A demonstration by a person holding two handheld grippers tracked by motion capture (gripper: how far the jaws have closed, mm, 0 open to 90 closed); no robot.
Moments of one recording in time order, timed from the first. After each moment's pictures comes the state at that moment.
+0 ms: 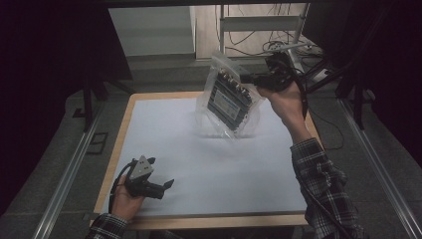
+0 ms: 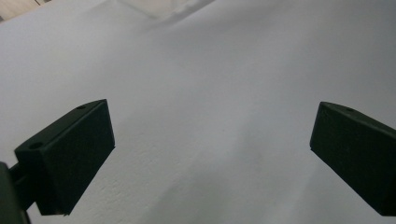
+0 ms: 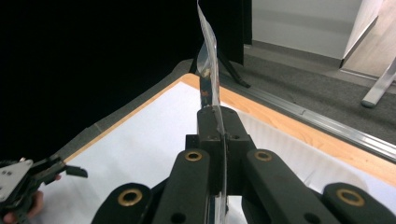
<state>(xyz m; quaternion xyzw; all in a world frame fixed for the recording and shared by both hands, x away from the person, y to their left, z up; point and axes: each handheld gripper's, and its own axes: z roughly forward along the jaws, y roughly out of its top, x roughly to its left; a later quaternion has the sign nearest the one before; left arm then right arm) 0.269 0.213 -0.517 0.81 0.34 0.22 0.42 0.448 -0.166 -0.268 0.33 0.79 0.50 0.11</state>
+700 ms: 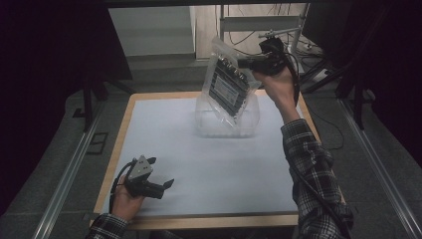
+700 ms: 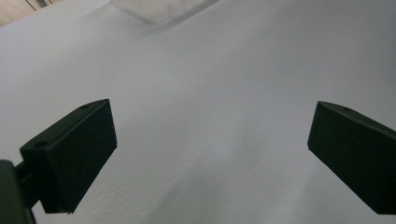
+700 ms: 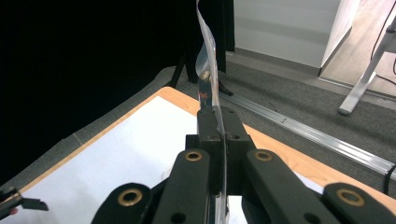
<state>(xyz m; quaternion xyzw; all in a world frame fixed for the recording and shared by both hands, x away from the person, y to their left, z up) 0.270 0.214 -0.517 0.81 0.33 0.21 0.43 0.494 -0.154 -0.259 0.34 0.78 0.50 0.14</state>
